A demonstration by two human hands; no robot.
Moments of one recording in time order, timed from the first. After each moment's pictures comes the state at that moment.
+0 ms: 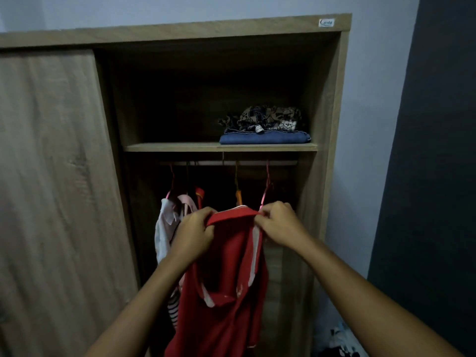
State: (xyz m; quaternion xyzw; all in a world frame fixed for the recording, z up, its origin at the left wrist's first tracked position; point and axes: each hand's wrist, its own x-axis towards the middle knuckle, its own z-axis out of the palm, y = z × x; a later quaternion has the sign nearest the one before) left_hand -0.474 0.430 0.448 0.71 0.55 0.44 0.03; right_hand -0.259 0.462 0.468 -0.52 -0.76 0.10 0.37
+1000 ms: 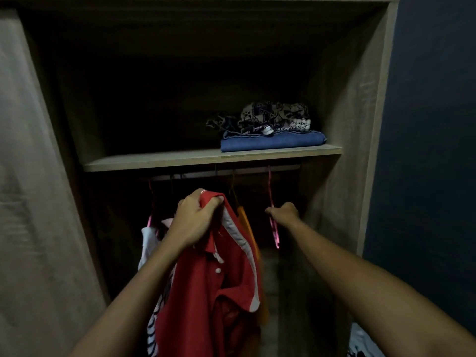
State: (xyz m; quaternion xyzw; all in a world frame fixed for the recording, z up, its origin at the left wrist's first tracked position) left_hand -0.533 0.572 0.501 0.70 0.48 0.50 0.15; right_hand -0.293 0.666 0.444 -0.70 -0.48 0.28 0.46
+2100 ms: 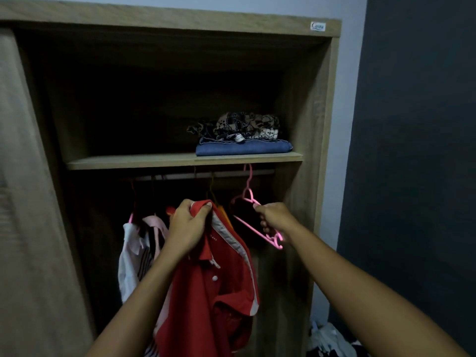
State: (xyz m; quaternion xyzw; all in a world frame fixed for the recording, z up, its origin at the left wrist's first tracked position) left_hand -0.469 0.527 0.481 0.60 0.53 0.56 0.20; right_hand -0.249 0.570 0.469 -0.57 -0.49 0.41 0.51
